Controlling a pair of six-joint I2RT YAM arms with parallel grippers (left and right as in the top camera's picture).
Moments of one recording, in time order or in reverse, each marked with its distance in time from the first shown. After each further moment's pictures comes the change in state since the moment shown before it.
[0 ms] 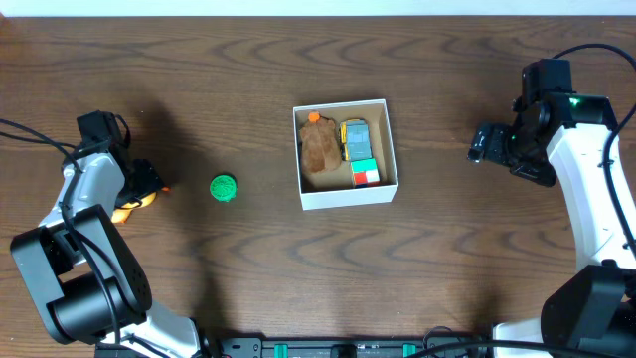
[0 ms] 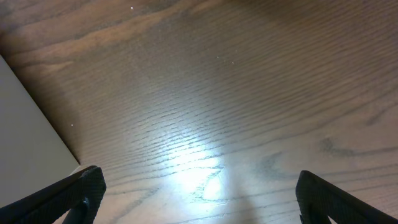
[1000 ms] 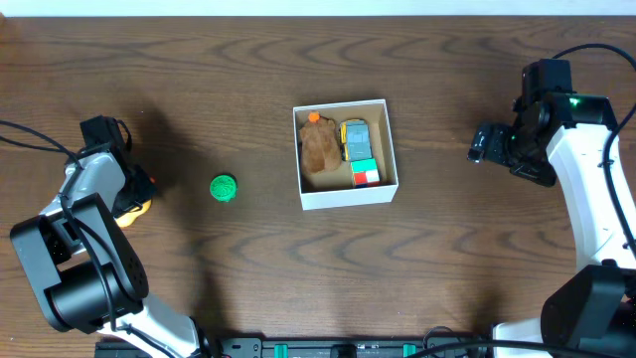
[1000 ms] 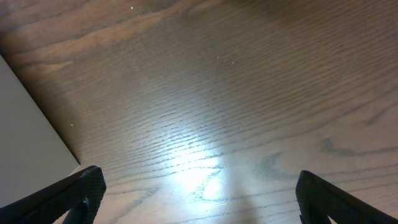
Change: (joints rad) left arm 0.015 0.060 -0.005 0.012 -0.048 -0.038; right arm 0.000 0.000 0.000 0.000 0.000 0.000
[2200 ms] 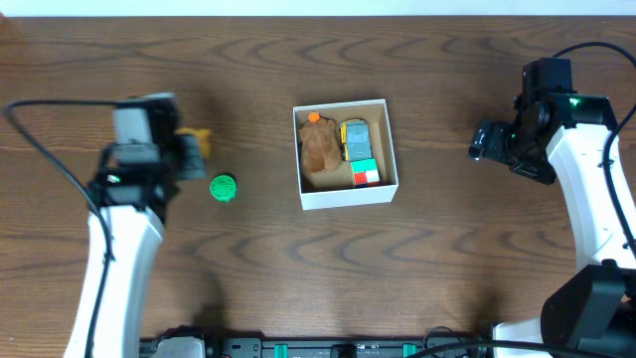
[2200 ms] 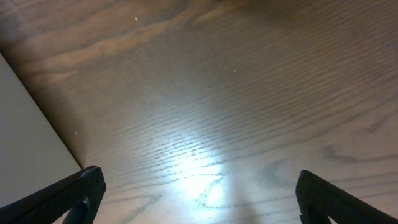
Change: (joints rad) left arm -0.438 -0.602 0.009 -0.118 0.199 0.187; right arm 0.000 0.000 -0.001 0.029 0.000 0.012
